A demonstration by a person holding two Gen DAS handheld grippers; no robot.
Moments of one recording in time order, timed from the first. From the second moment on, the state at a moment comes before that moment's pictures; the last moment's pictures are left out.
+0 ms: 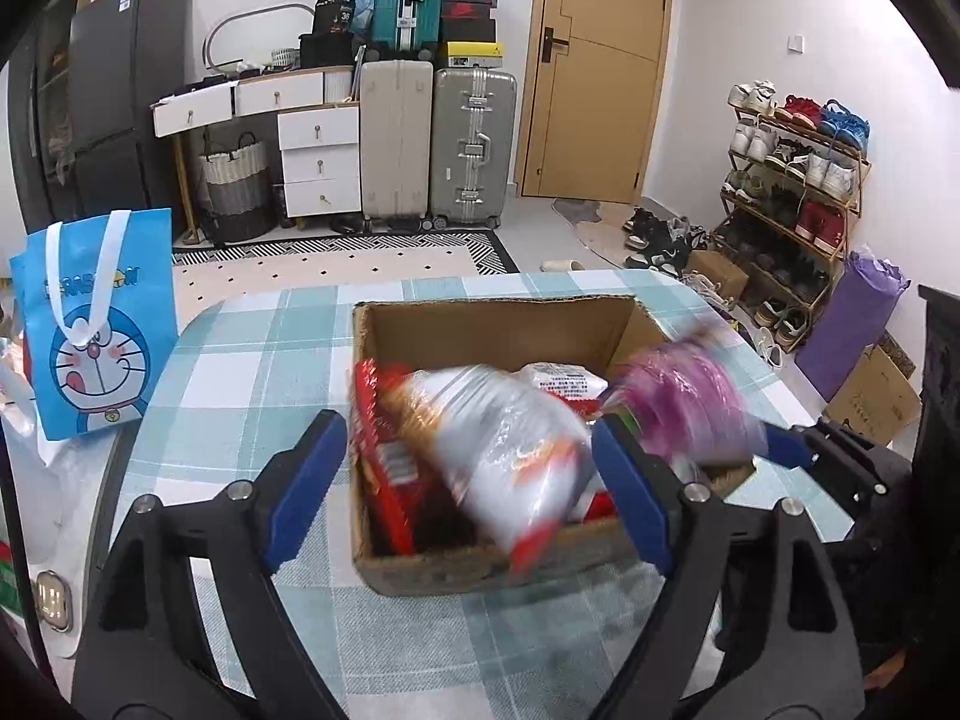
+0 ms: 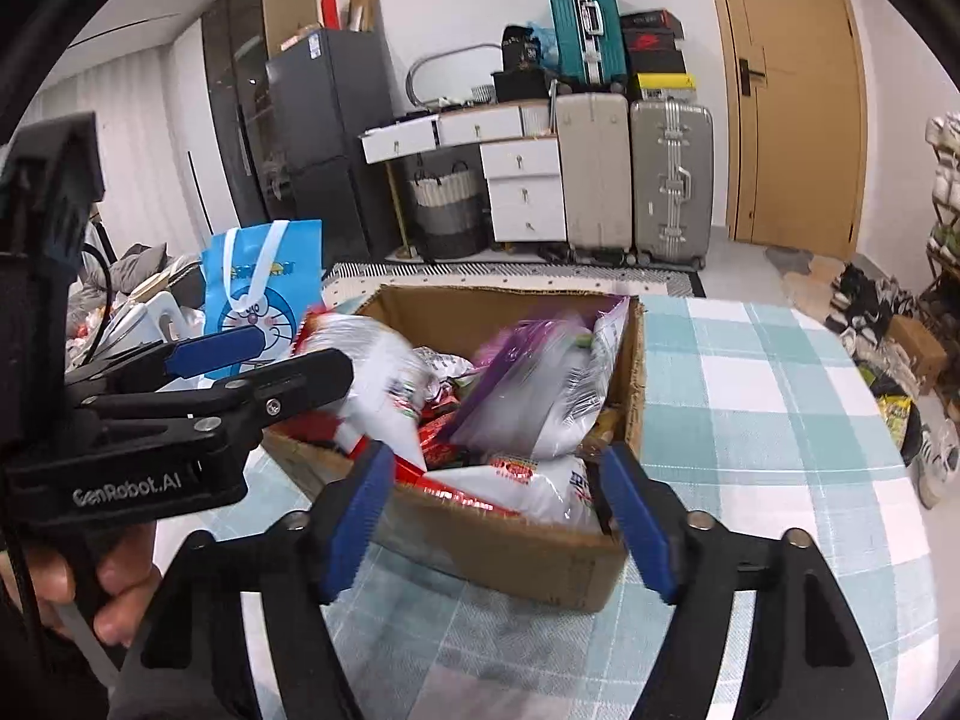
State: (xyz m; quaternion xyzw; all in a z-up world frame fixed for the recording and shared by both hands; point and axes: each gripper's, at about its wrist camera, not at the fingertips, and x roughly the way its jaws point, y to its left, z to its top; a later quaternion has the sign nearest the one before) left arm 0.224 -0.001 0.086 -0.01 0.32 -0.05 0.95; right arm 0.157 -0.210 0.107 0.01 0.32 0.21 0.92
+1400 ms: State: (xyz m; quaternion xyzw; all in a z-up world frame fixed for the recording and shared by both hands) left arm 0.095 0.025 0.025 -0.01 0.22 -0.01 0.98; right arm 0.057 -0.257 0.082 0.06 0.20 0.20 0.96
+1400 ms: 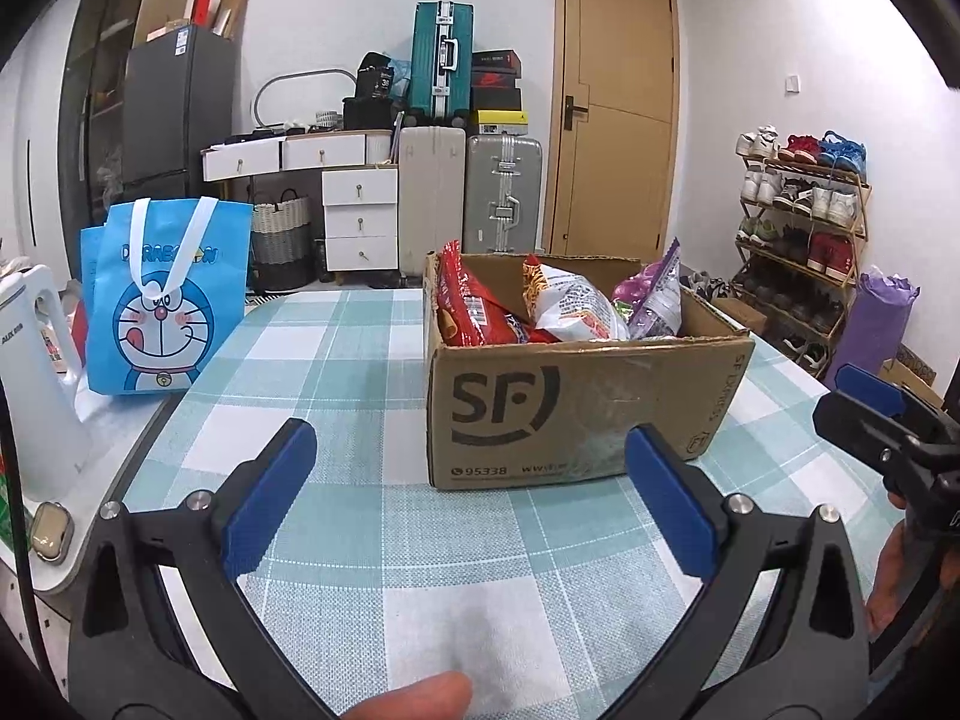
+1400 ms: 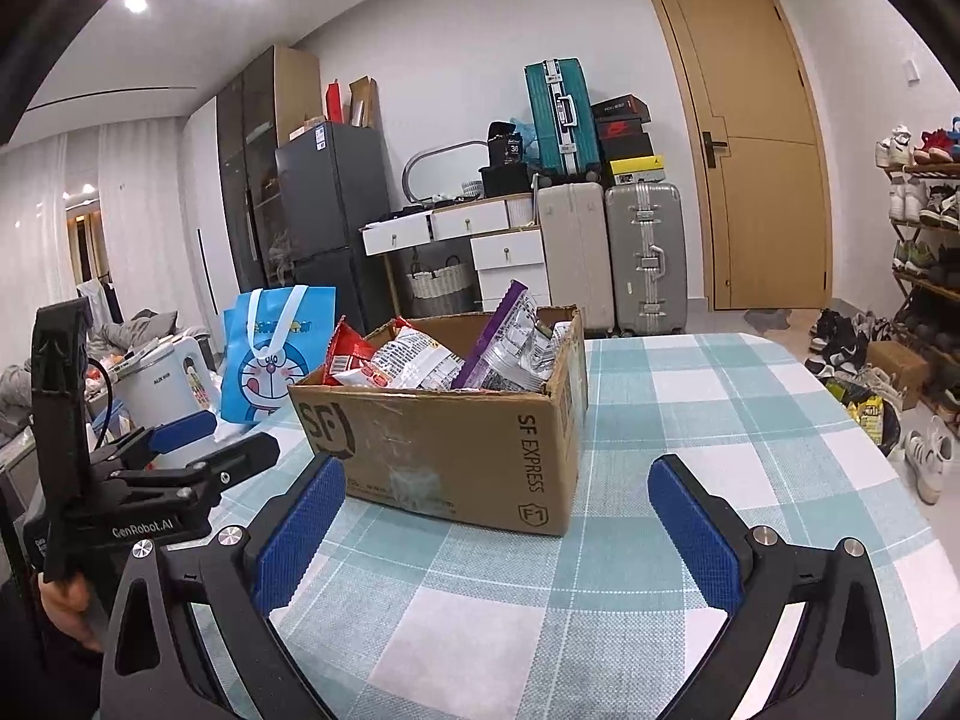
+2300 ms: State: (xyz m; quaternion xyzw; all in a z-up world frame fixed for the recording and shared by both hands) left arm 0.094 0.024 0.021 0.00 0.22 -0.01 0.98; right arm 0.053 -0.258 0.082 0.05 0.19 0.18 0.96
